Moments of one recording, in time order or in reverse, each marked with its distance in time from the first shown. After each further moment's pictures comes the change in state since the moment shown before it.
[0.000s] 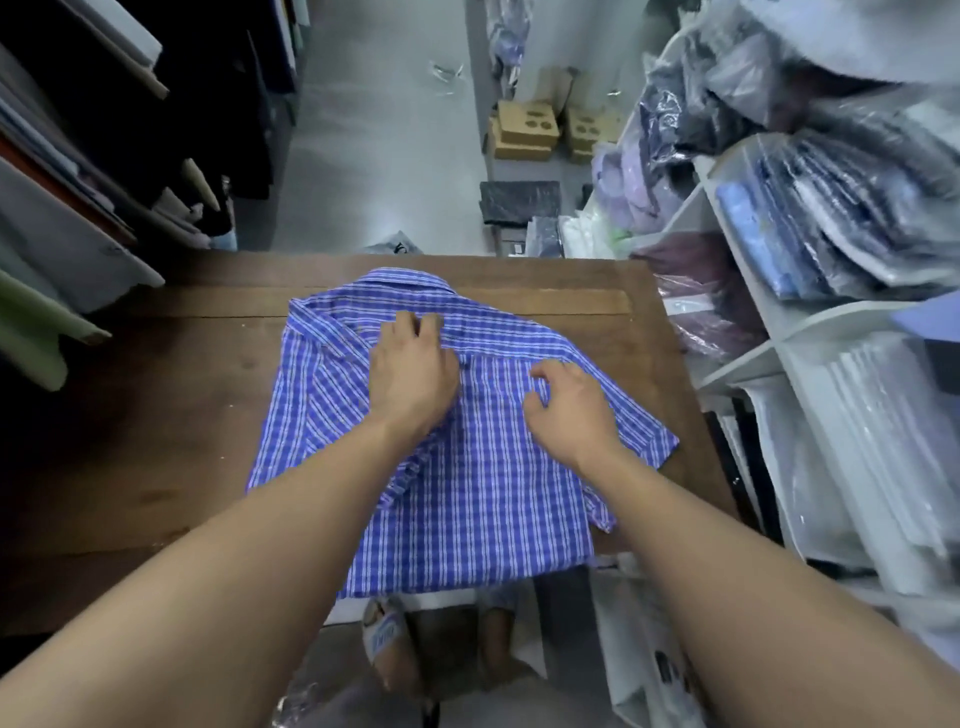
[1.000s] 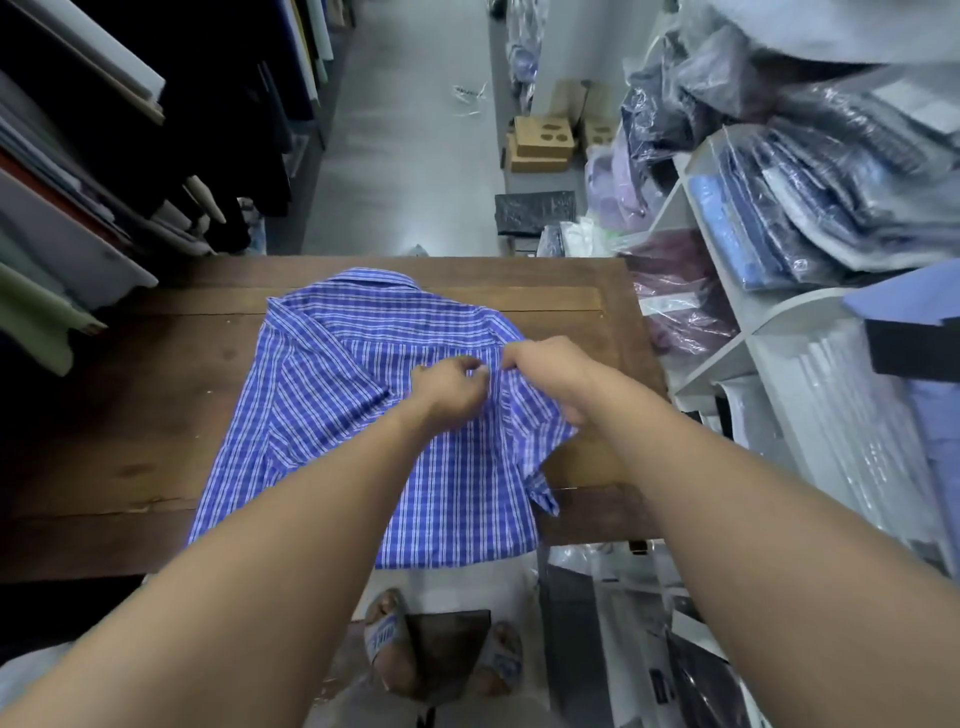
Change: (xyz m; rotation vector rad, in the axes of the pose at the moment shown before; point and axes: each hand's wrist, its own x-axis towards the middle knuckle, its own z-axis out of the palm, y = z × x) left_hand -0.023 0.084 0.020 -0.265 -0.443 -0.183; right_hand 0.013 0.007 -0.069 0.624 -0.332 0.287
